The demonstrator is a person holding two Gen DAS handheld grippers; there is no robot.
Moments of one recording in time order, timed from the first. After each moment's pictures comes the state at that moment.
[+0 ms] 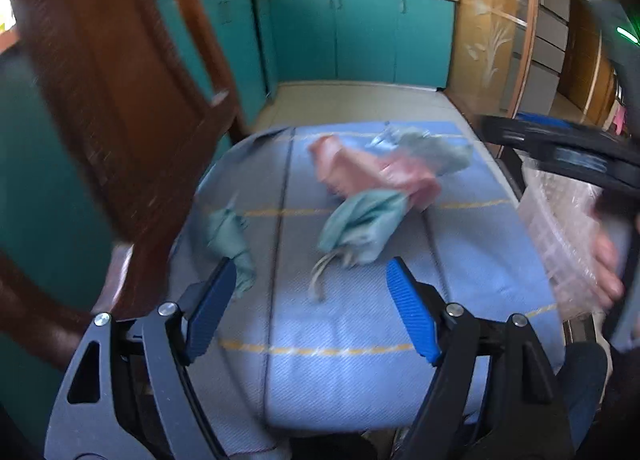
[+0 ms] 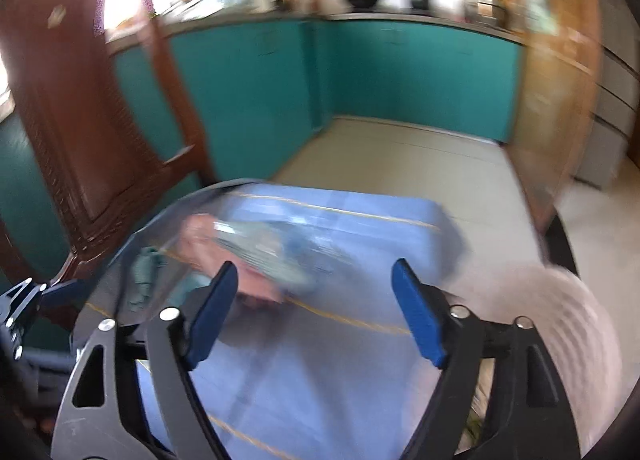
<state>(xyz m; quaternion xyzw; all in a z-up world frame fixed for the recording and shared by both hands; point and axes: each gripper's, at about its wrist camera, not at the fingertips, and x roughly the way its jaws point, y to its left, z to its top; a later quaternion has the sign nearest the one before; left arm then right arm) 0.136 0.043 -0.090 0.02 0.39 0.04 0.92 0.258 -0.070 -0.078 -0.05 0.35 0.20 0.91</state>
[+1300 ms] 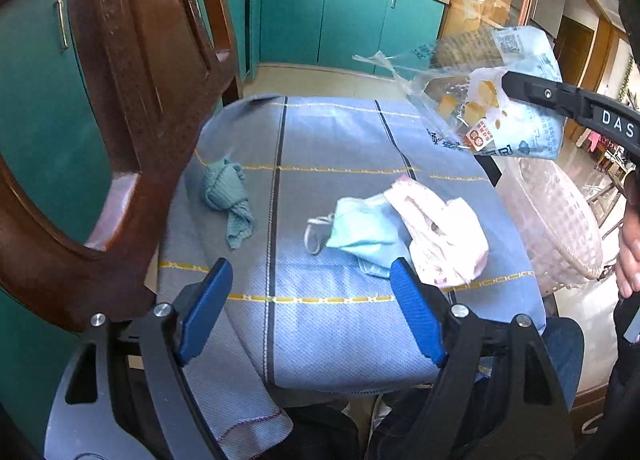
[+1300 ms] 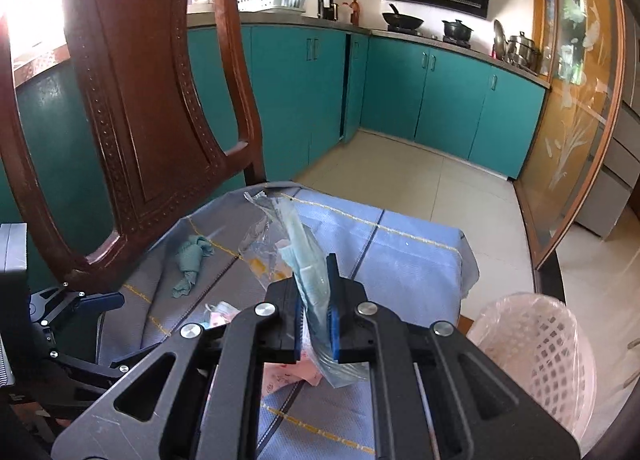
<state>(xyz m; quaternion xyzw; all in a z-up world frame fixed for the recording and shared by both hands) 0.118 0.073 -0.115 -0.03 0.41 -0.02 0.91 0.189 -0.059 -0.036 -0.07 0.32 0.21 0.92</state>
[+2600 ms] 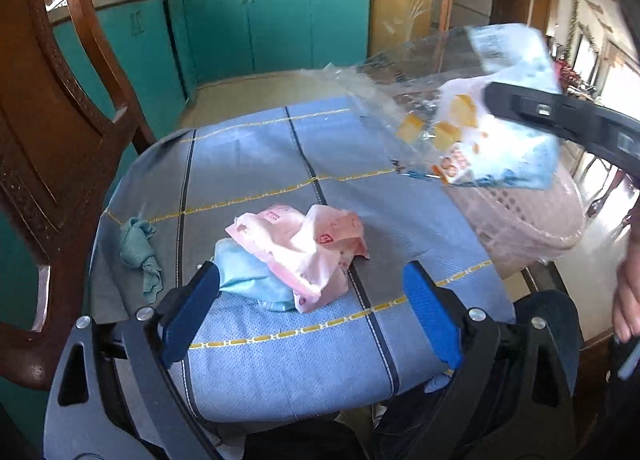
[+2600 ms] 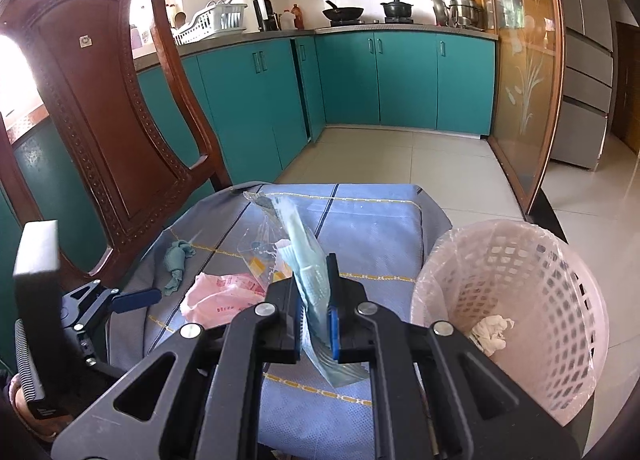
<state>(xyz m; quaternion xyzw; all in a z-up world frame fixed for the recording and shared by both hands) 0.147 -0.020 -0.105 0.06 0.41 -0.10 0.90 0.153 -0.134 -0.045 0.03 0.32 0.16 0.93</state>
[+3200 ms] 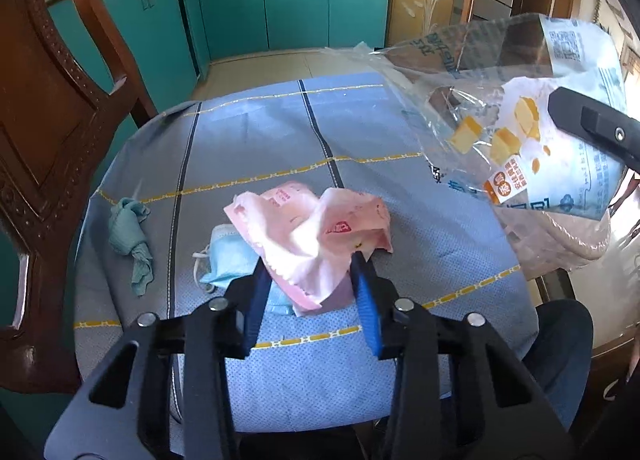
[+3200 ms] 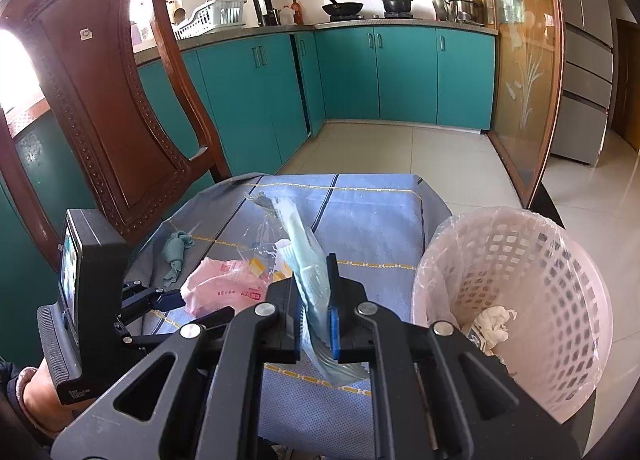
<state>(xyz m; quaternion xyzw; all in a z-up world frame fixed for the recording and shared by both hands) 0.166 -0.018 -0.129 0.05 0.44 -0.07 0.89 0.150 -0.133 -0.054 0.03 0.33 0.16 0.93</state>
